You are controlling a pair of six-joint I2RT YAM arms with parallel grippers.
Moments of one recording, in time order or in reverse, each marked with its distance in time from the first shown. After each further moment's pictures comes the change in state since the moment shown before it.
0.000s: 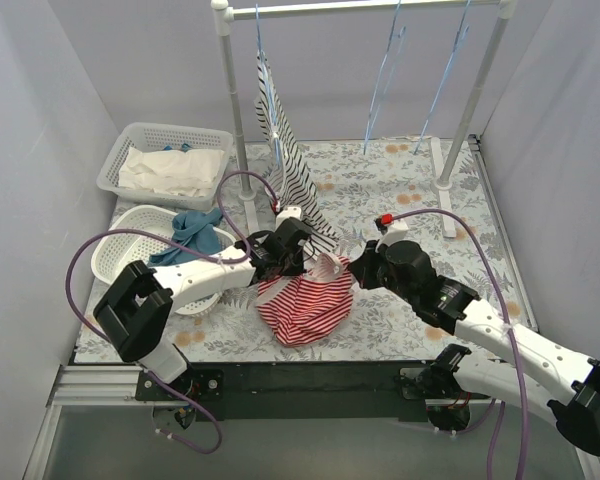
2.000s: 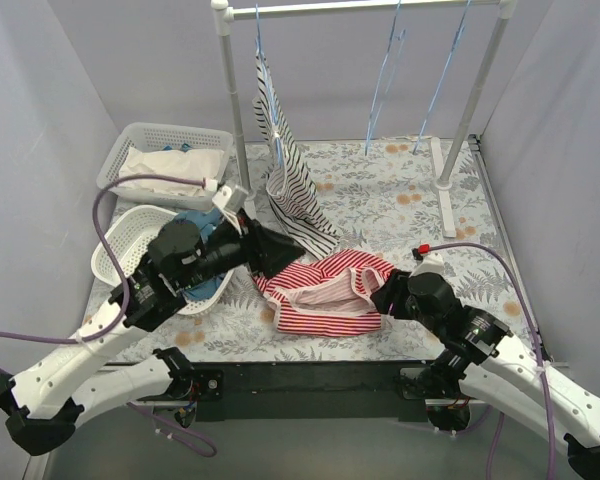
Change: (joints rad) left arm 0.007 -0.776 -0.118 0.103 0.489 0.095; right arm 0.004 -0.354 -0.174 -0.378 0.109 0.245
